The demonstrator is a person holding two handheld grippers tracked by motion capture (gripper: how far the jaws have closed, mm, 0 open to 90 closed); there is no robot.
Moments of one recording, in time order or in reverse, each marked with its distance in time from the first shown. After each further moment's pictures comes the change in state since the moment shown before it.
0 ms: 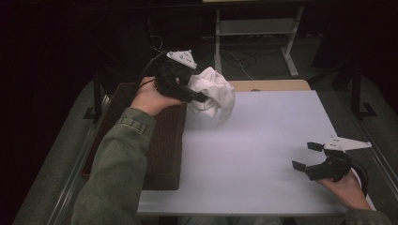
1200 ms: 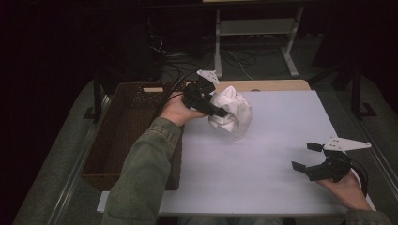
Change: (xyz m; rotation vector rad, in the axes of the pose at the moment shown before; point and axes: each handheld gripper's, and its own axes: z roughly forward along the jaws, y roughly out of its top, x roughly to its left) left arm 0.001 -0.012 0.085 0.033 -0.127 -0.051; right arm 0.001 0.000 0.000 0.001 0.007 -0.004
